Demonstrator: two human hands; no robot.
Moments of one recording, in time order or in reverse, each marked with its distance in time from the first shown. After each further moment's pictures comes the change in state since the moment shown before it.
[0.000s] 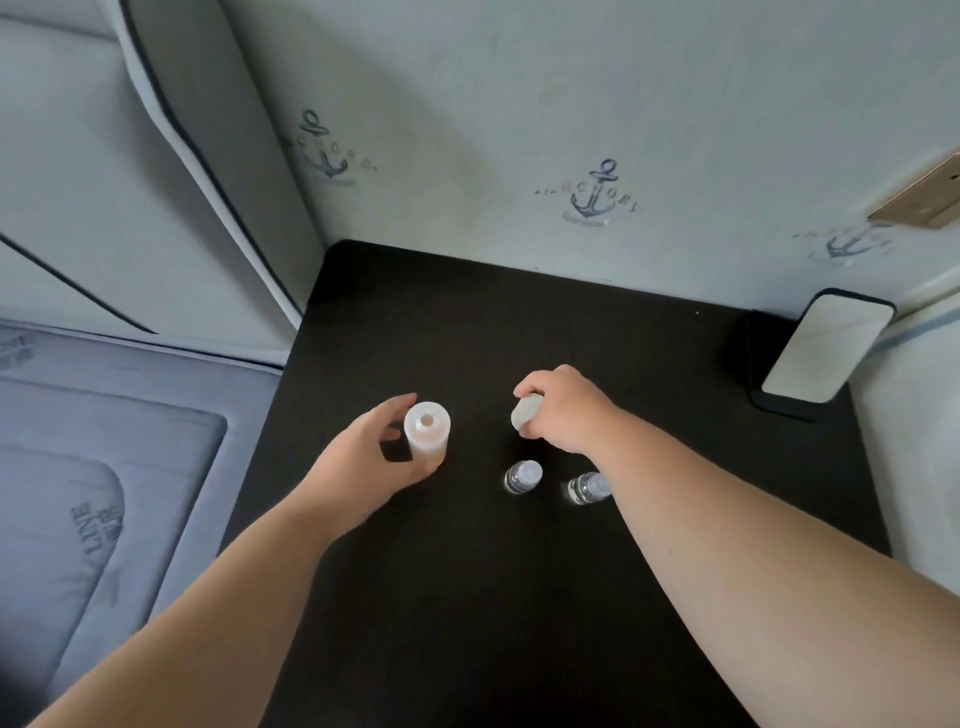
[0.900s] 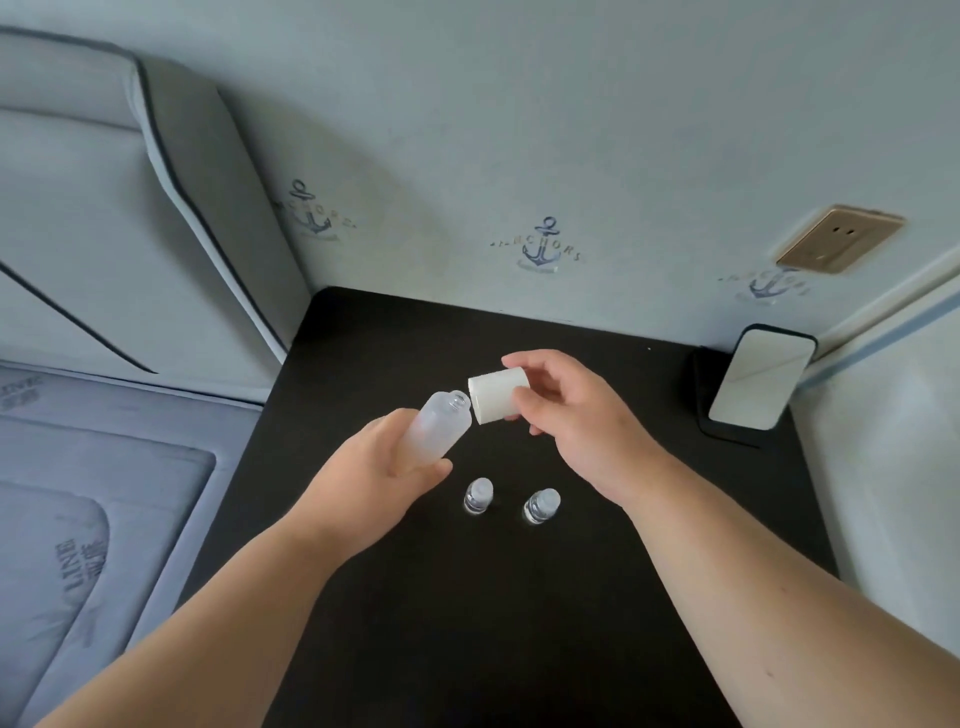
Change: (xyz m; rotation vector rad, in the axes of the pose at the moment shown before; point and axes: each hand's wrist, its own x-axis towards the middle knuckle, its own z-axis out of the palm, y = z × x) left_hand -0.041 0.080 0.016 0.058 0.125 0.167; right_hand -0.097 0.021 -0.053 0.697 0.156 -0.461
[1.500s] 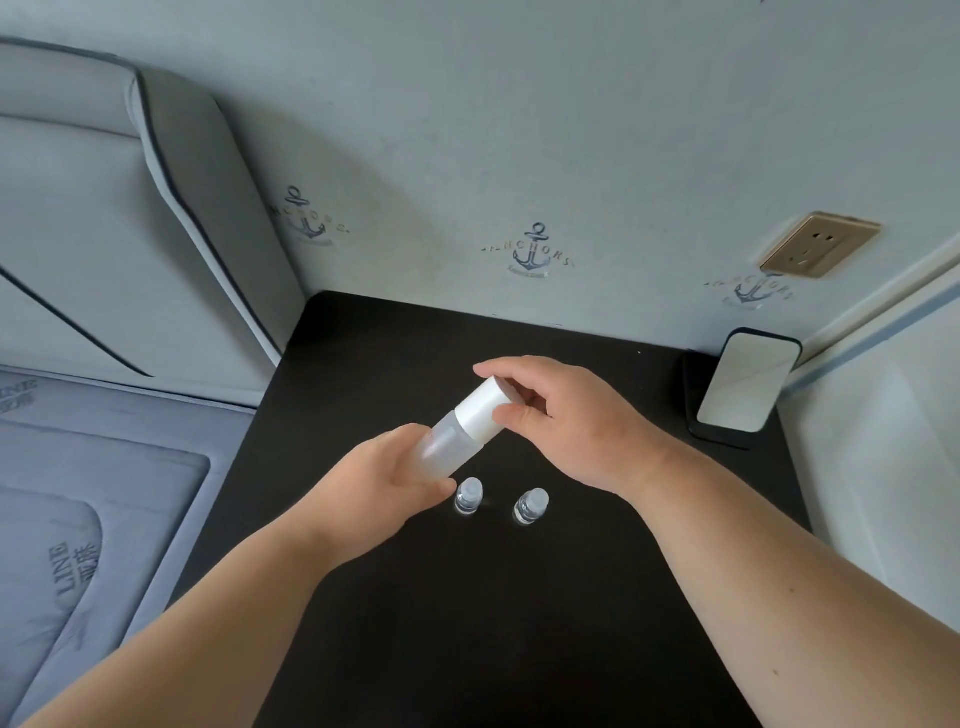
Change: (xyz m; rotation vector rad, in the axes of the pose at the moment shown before) left_hand -0.007 0.011 0.002 -0.053 -0.166 -0.021; right_hand -0.004 -0.017 -0.014 -0.483 -0.106 -0.200
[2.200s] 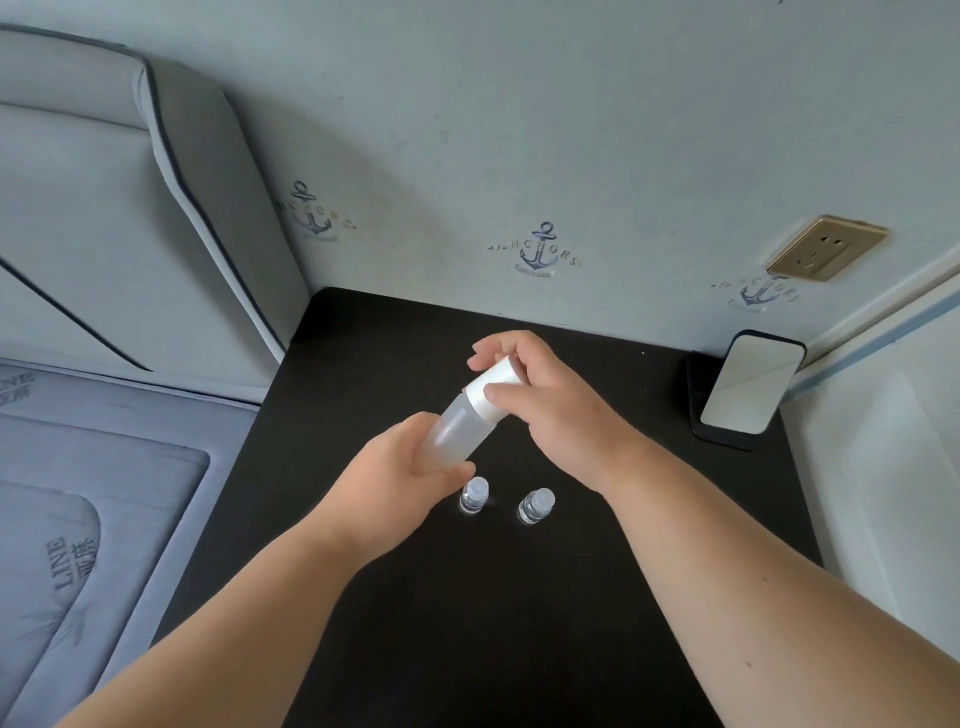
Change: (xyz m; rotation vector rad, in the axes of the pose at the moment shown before) left_hand -0.001 0.013 0.008 -0.074 0.100 0.024; right_hand 0.013 -0.018 0.016 0.455 -0.039 0.141
